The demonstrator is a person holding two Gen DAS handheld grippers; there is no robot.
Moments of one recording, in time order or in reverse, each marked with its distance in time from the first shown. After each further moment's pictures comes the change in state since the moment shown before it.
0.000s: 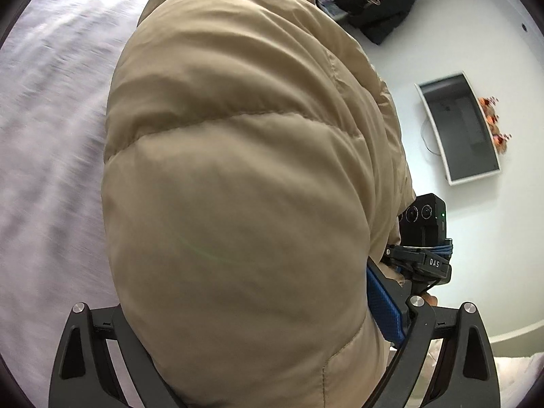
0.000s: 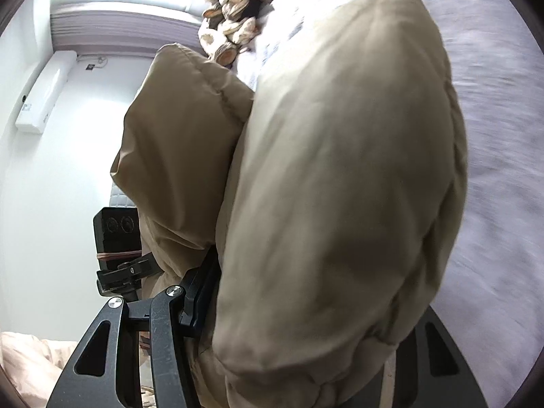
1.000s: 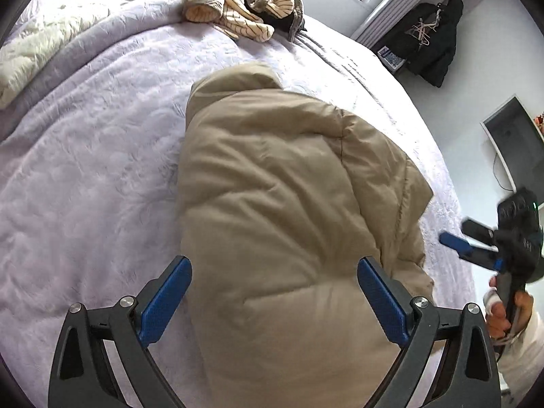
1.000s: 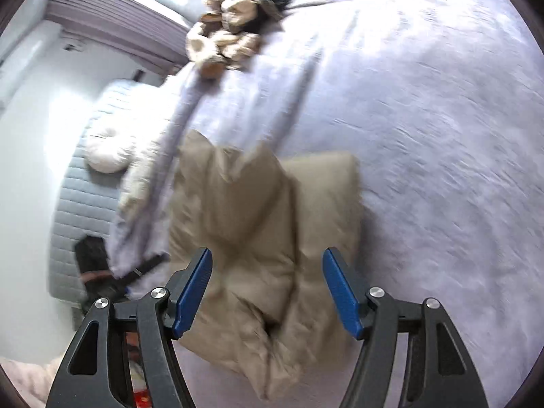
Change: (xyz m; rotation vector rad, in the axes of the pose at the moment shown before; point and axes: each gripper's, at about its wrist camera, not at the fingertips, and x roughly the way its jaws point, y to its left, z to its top) left arm -0.066 0.103 0.020 0.036 -0.275 0.354; right arm 0.022 0.064 0.072 -0.125 -0.108 -0.235
